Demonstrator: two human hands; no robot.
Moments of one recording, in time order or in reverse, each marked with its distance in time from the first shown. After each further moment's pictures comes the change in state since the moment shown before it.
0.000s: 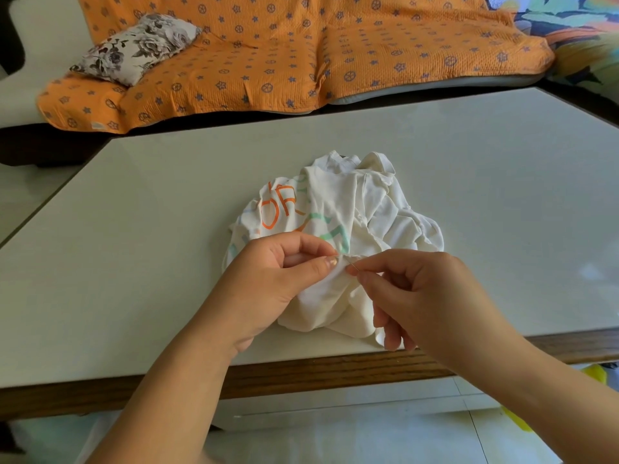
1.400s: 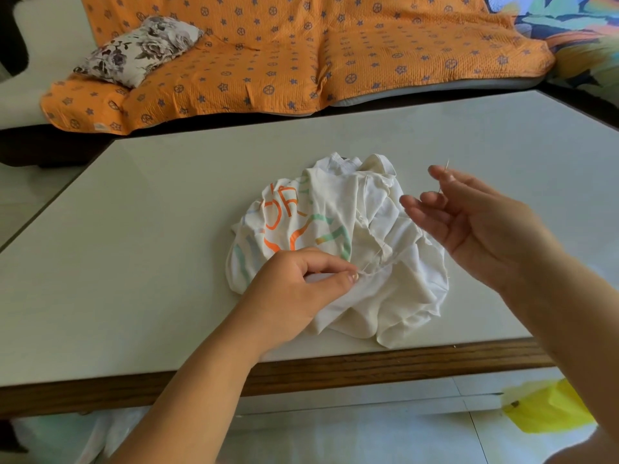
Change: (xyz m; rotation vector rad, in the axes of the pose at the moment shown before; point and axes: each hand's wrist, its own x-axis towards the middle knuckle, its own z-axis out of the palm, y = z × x) left_hand 0.000 -0.006 0.013 0.249 -0.017 0.019; right_hand 0.061 0.007 -0.054 1.022 0.202 0.079
